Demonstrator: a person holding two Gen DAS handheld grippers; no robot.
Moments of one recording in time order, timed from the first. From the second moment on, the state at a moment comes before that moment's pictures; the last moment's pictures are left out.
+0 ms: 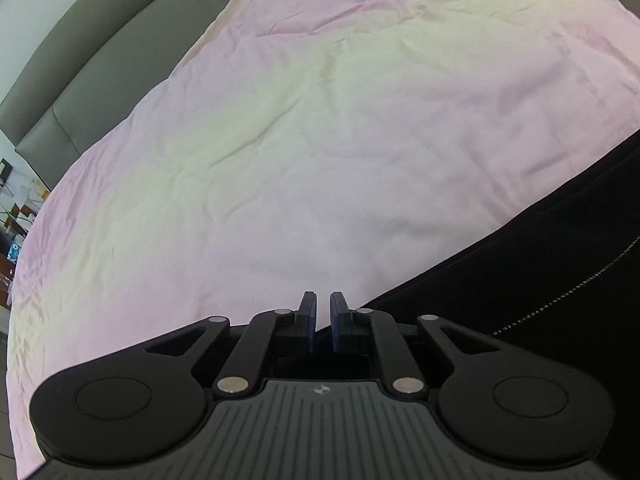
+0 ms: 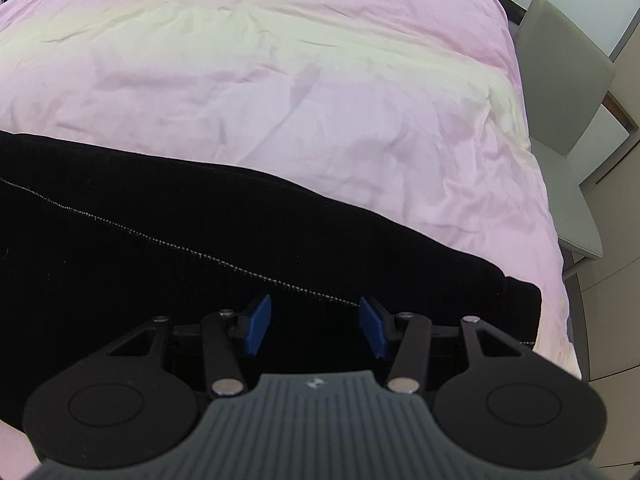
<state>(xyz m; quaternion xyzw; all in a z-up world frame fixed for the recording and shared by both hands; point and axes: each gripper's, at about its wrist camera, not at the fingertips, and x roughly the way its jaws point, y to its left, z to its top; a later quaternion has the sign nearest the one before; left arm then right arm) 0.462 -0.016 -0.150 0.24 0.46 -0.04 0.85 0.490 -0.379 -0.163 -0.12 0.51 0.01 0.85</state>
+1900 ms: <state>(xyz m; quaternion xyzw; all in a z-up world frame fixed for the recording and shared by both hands) 0.198 0.045 -0.145 -0.06 0.54 -0.06 0.84 0.335 -0.409 -0.166 -0.08 0.54 0.00 0.84</state>
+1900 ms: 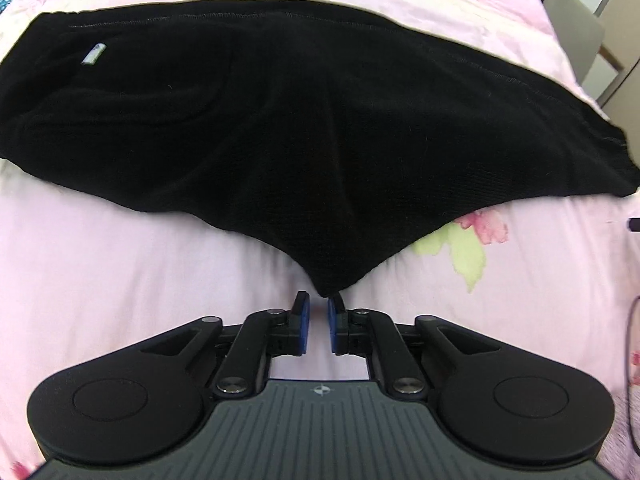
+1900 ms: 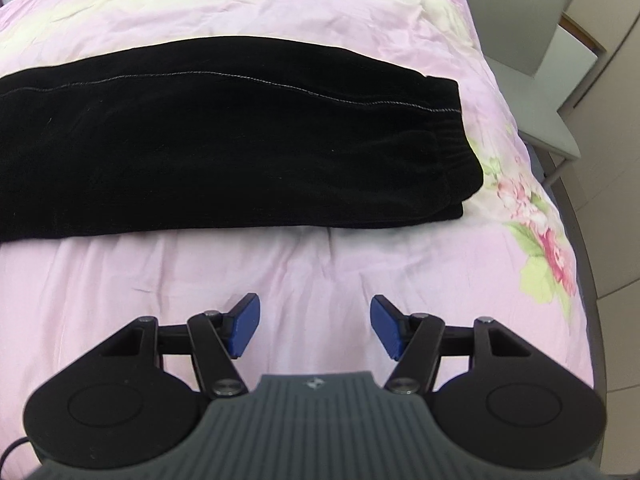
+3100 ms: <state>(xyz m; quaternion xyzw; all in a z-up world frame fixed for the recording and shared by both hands) 0.429 0.209 -0.163 0.10 0.53 0.15 0.83 0.535 -0.461 -0.211 0.02 0.55 -0.12 0.83</state>
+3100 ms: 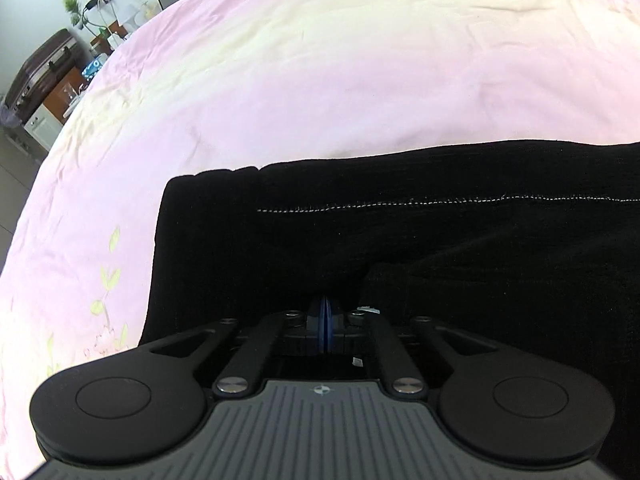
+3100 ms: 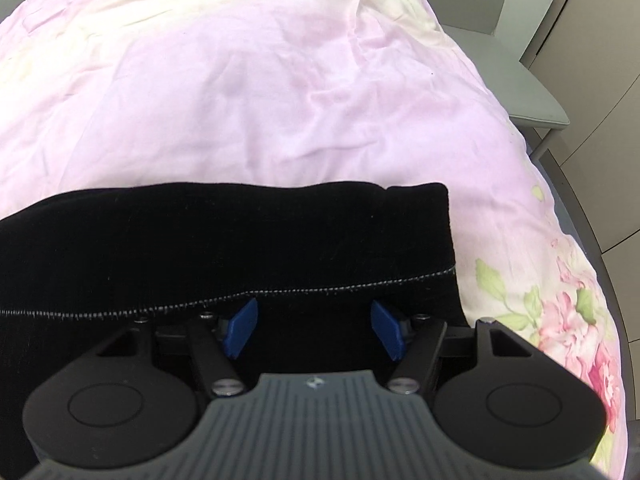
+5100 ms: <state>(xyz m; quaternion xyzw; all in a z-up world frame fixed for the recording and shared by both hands) 0.367 -0.215 -0.135 0.12 0.49 -0.26 0.82 0.405 -0.526 -0.095 0.19 0.42 -0.03 0.89</state>
